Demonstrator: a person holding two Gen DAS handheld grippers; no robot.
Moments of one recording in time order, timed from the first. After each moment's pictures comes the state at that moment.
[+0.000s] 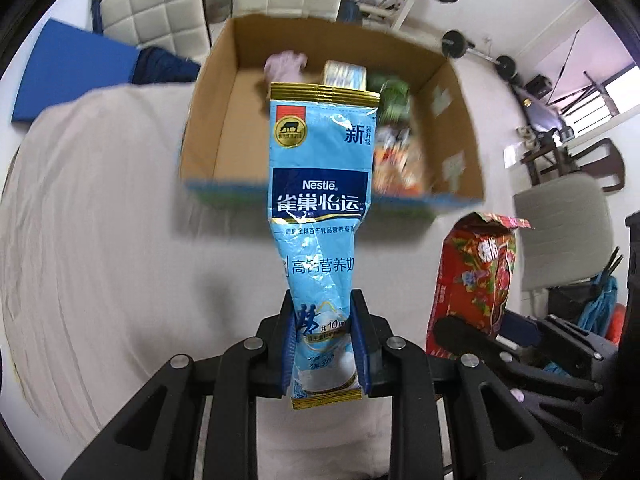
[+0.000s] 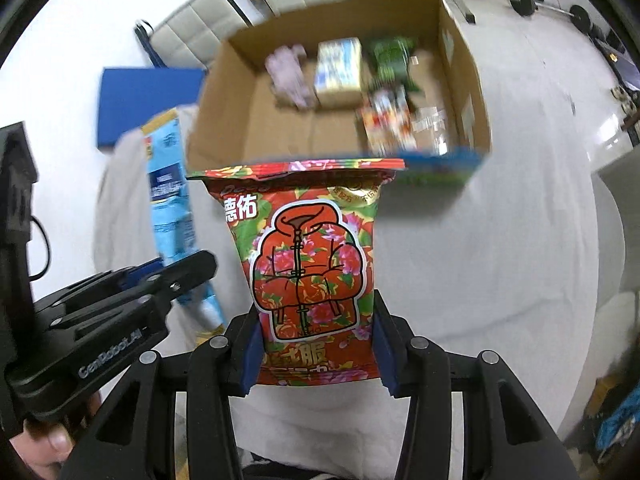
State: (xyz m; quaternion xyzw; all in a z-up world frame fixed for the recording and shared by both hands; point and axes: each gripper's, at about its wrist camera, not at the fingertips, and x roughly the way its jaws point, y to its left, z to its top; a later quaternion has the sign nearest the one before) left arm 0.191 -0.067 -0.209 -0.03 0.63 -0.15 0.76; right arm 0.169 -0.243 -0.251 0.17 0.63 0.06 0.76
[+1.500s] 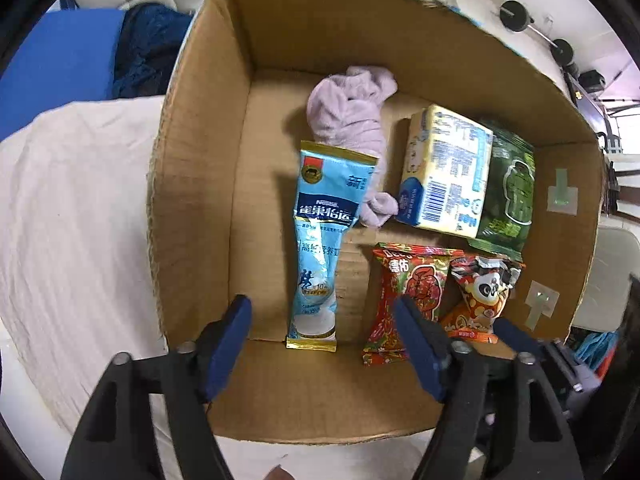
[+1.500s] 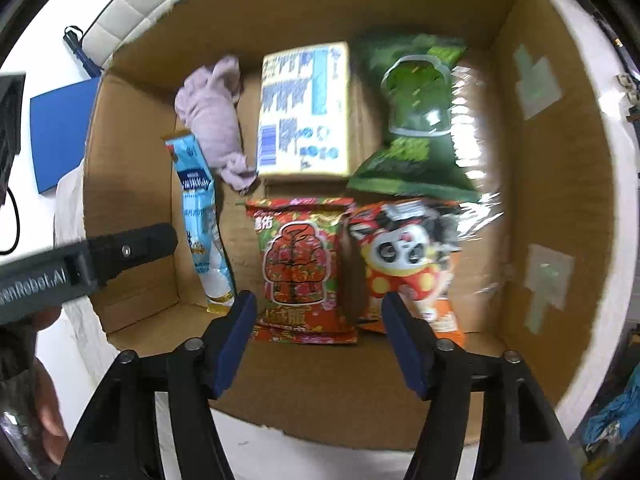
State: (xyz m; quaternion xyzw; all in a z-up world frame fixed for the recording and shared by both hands) left arm 0.388 -0.061 -0.319 0.00 0.74 -0.09 0.67; right arm 0.365 -0.272 -0.370 0.17 0.70 0.02 0.70
